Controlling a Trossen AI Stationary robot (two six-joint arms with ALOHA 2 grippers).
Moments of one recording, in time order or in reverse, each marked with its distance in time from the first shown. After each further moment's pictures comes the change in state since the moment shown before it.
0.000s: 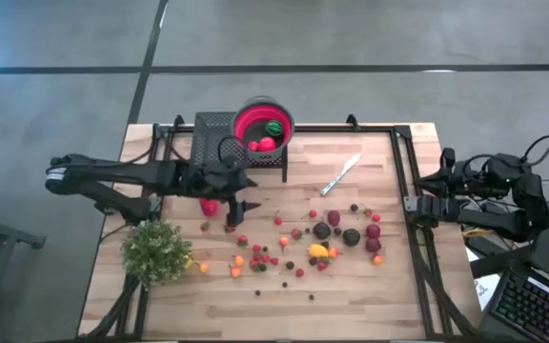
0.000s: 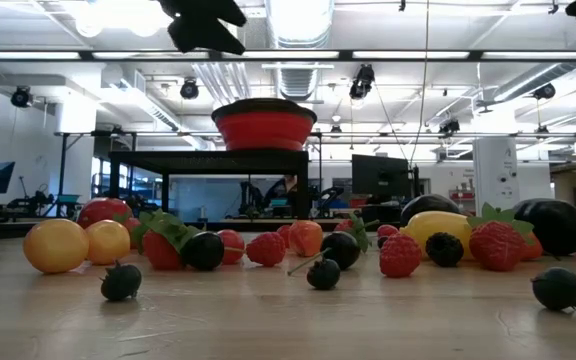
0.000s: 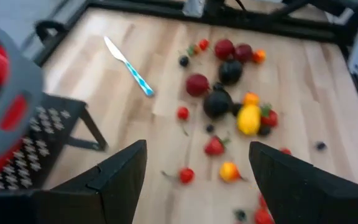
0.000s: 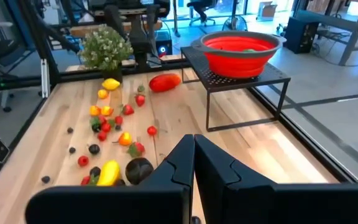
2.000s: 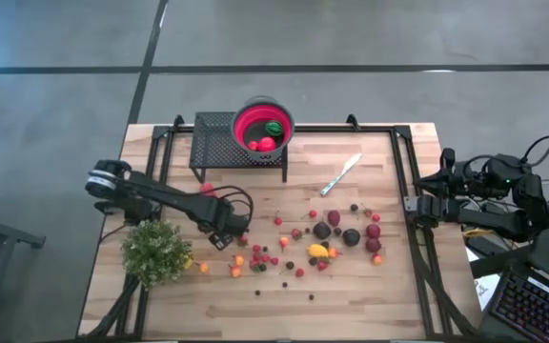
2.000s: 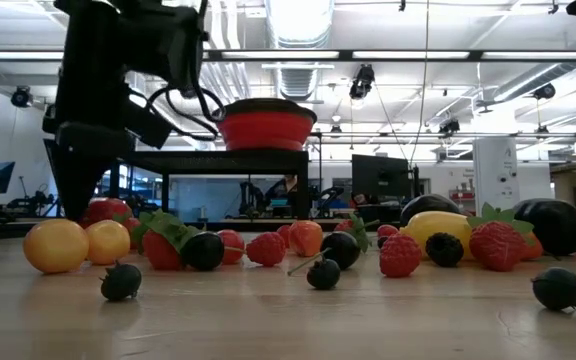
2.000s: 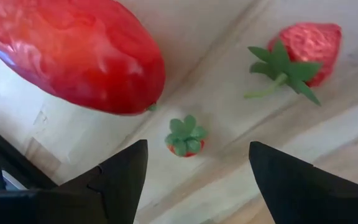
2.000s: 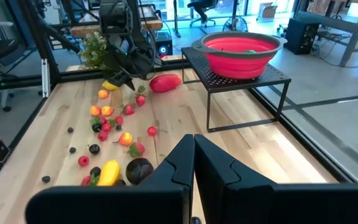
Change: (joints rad) left arm -0.112 0.409 -0.111 -0.641 0.030 -0.745; right arm 0.000 -0.002 0.000 0.002 -0.001 -0.003
